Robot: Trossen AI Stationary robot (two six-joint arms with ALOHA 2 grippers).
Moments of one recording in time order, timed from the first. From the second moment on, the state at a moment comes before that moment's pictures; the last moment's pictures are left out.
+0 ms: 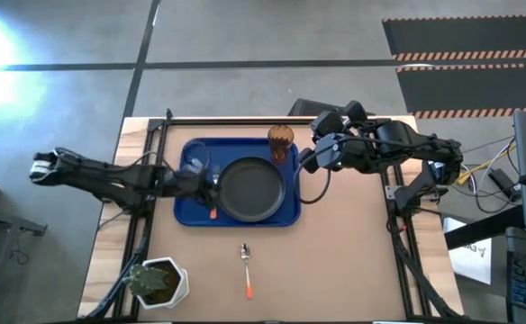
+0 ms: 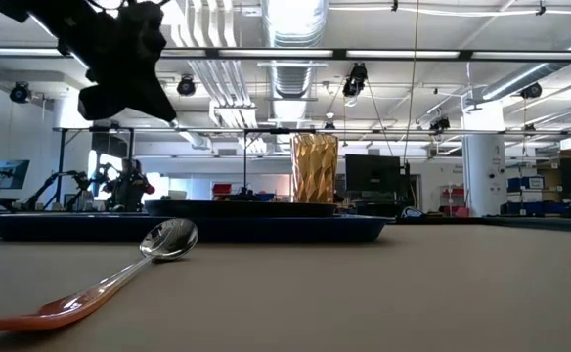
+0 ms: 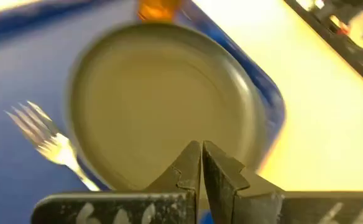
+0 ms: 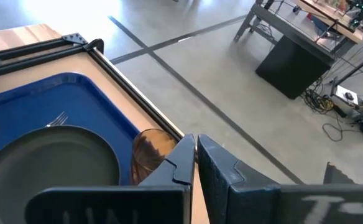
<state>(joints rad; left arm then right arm) -0.08 0.97 0.66 -0.41 -0.33 -0.83 0.13 1.68 2.19 -1.41 0.88 0.44</state>
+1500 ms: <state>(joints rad) -0.62 1.55 1.12 -0.56 -0.35 -1.26 0.13 1.68 2.13 -1.40 0.80 0.49</state>
